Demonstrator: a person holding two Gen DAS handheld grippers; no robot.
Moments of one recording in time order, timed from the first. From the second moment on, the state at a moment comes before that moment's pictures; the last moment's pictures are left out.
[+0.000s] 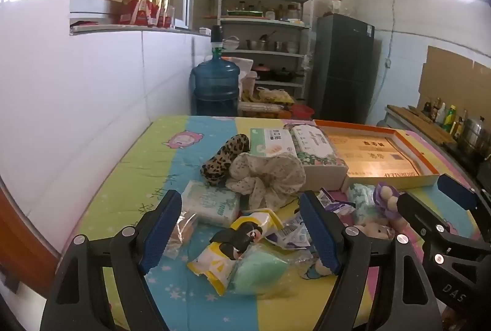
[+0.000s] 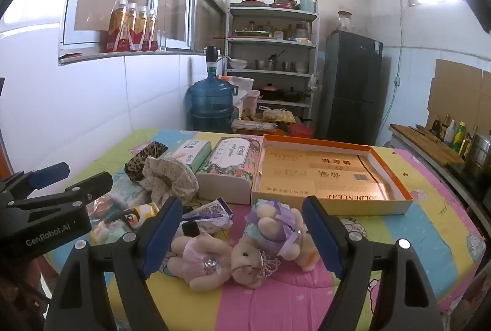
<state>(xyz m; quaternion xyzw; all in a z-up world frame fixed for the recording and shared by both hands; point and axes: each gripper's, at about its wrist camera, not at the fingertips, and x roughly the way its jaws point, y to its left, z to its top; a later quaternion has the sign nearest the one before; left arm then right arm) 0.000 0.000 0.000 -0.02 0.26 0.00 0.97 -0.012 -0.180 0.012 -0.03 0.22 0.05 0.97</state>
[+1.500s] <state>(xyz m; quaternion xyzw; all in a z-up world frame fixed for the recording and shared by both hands) 0.002 0.007 -0.002 -0.03 0.26 0.02 0.97 -0.003 -0.176 0.003 -0.01 0.24 0.09 0.97</state>
